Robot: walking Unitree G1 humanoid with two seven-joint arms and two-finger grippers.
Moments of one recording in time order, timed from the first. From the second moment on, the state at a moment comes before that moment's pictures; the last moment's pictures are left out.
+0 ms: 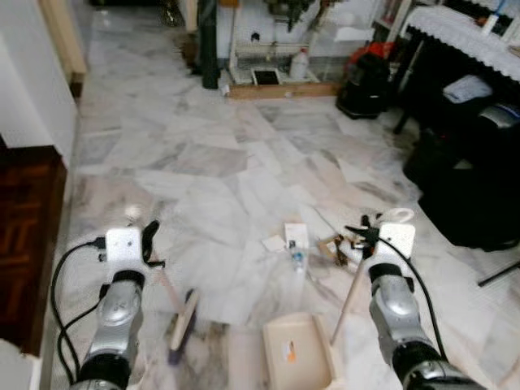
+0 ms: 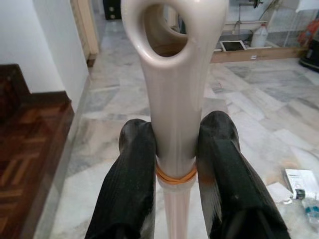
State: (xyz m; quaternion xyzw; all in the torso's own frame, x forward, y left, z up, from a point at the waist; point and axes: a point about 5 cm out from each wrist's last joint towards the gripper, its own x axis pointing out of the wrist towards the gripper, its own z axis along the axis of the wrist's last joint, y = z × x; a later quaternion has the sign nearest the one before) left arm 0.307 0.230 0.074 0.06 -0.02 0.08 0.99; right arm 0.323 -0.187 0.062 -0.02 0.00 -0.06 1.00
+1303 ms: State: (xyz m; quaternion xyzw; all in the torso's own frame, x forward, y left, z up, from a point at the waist) left arm 0.307 0.231 0.074 0.06 -0.01 0.08 0.99; right arm 0.320 -0.180 0.057 -0.02 0.00 -0.05 1.00
